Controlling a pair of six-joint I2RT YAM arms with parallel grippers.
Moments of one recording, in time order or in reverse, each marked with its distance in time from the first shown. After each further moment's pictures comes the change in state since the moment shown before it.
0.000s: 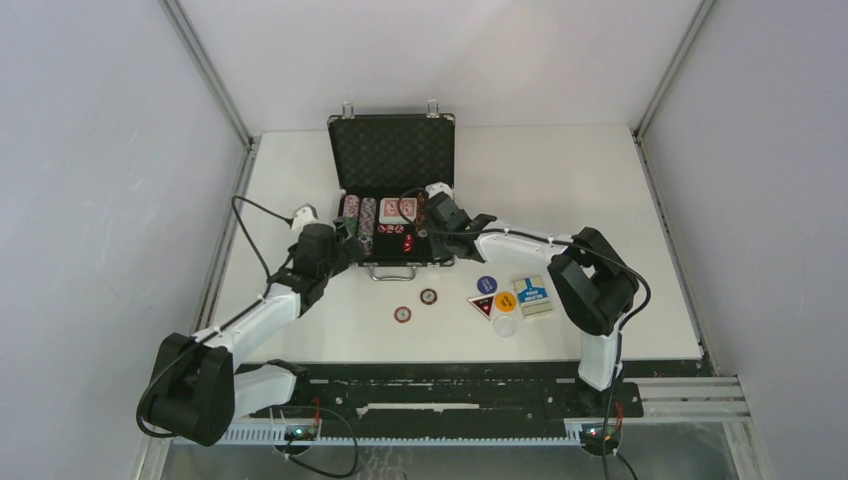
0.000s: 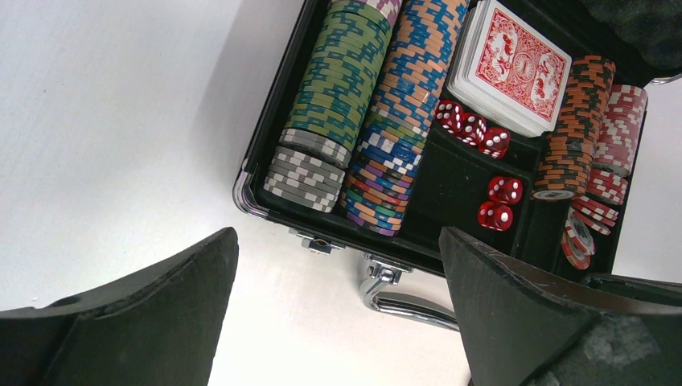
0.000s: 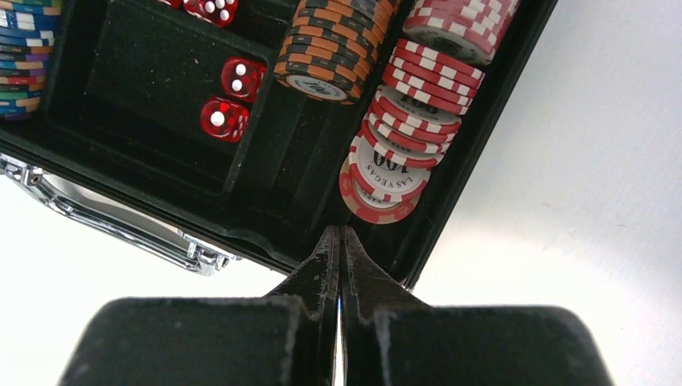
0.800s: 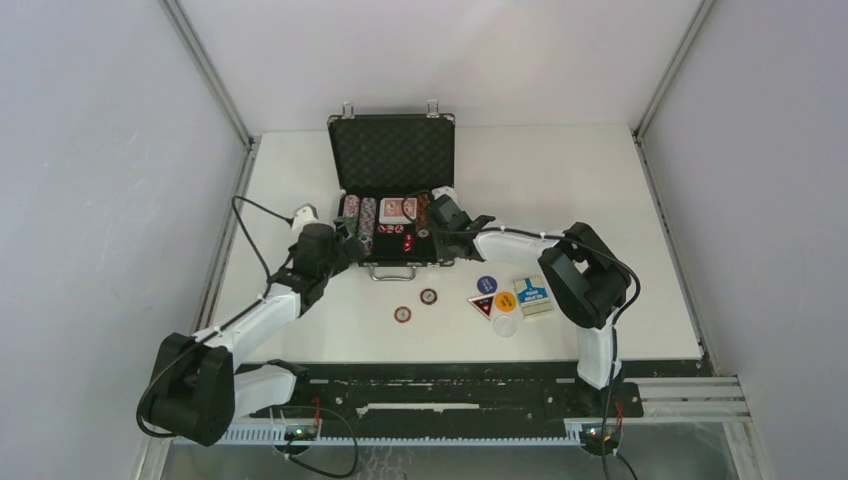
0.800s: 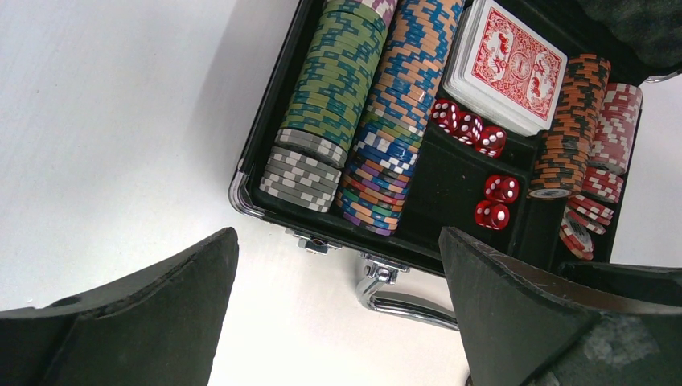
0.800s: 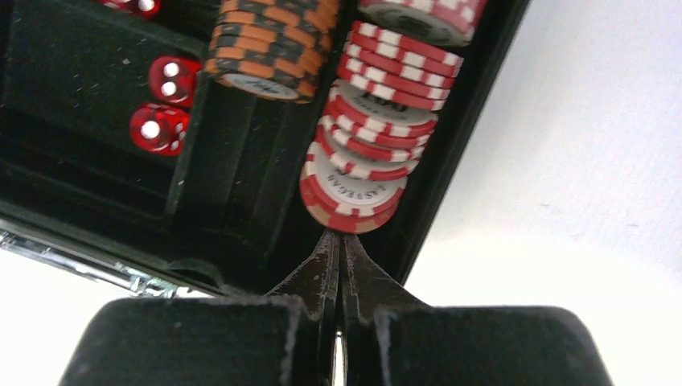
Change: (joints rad) left arm 0.000 0.000 0.000 0.004 0.007 0.000; right arm -0.033 0.054 -0.015 0.024 0.008 0.026
